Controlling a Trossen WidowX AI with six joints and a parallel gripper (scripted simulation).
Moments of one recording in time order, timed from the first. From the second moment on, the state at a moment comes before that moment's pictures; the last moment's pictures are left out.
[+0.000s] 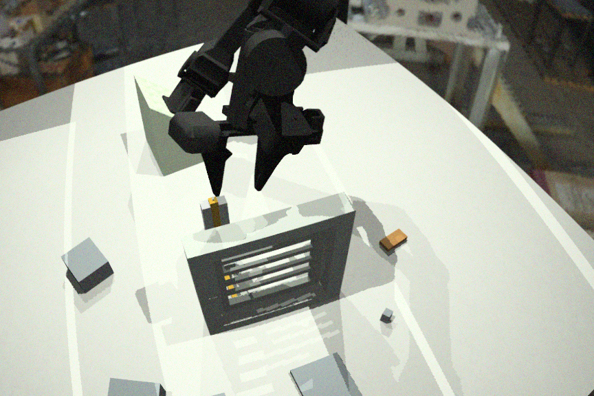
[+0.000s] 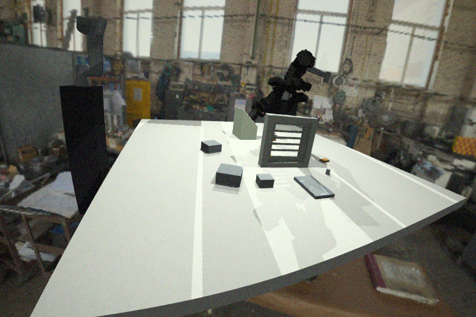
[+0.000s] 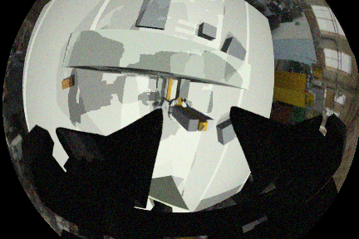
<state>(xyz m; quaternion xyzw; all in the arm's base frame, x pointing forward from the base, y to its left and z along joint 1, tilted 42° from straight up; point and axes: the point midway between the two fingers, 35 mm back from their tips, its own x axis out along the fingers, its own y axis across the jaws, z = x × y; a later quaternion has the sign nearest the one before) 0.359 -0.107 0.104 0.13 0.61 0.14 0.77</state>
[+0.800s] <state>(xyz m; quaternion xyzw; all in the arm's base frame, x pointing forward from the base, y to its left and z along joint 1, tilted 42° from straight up) 0.338 -0.129 0.074 0.28 0.67 0.21 0.65</state>
